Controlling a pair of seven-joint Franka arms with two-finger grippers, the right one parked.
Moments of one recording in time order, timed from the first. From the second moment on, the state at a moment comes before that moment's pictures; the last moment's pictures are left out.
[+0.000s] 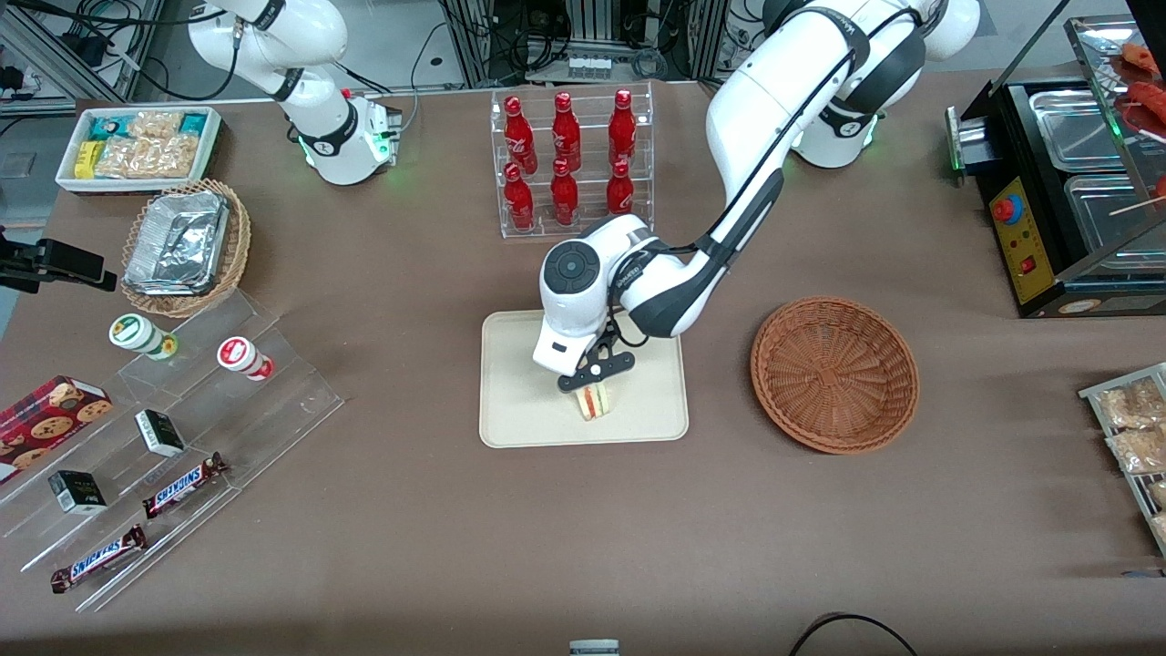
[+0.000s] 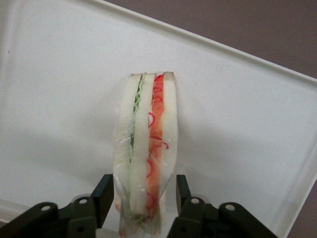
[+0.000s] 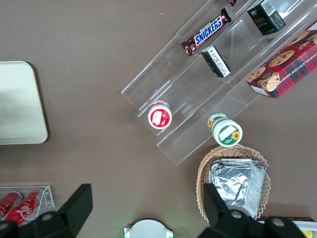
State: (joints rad) arm -0.60 0.84 -0.29 -1.32 0.23 2.14 -1.28
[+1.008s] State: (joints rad) arm -0.51 0.66 -0.24 -1.27 0.20 1.92 -1.03
